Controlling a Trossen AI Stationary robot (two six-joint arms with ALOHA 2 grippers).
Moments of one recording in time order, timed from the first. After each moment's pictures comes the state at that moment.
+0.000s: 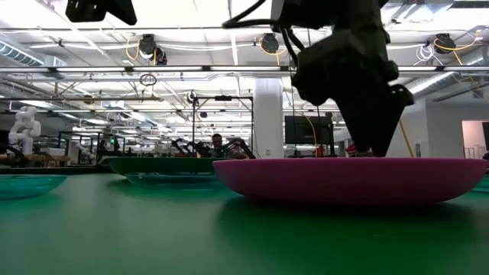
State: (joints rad) left arm -0.28 1.17 1.22 -1.02 -0.27 -1.03; right arm 0.18 1.82 1.24 -0.94 -0.20 1.05
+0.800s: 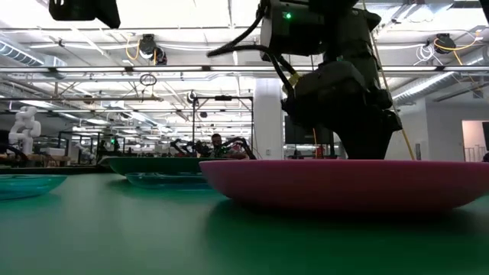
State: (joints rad) left arm -0.43 1.29 1.22 -1.01 -0.27 -1.12; right arm 0.18 1.92 1.24 -0.88 -0.22 0.93
